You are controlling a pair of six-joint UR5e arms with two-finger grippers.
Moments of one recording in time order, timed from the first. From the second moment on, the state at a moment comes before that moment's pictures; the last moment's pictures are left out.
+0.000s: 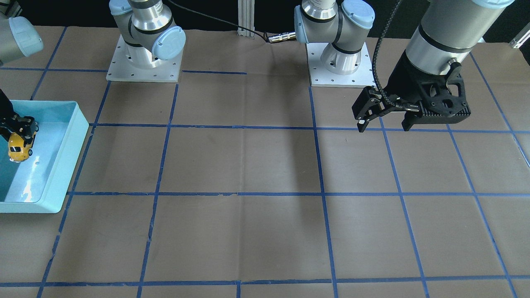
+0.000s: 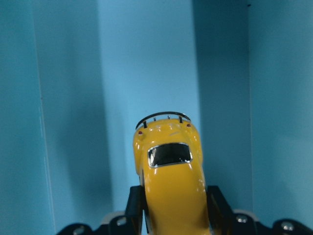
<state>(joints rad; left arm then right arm) -1.51 -1.67 -1.43 -1.58 1.57 0.01 0.83 -1.49 2.14 -2.38 -1.61 -0.69</state>
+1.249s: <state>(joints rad) -1.51 -1.67 -1.43 -1.58 1.57 0.01 0.76 -1.44 2.16 -2.35 -1.57 -0.70</state>
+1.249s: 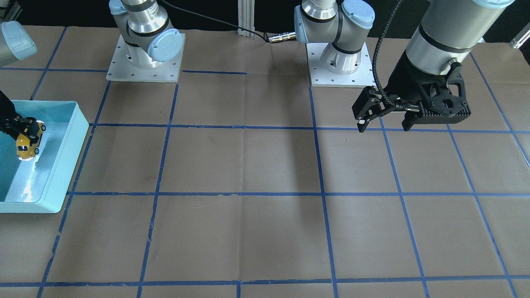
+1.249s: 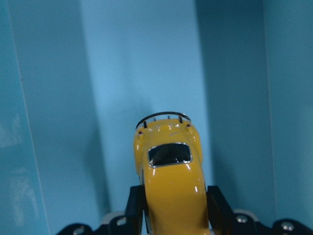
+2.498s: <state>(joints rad) -1.51 -1.68 -1.43 -1.57 1.57 0.01 0.78 -1.44 2.12 -2.35 -1.58 -0.68</state>
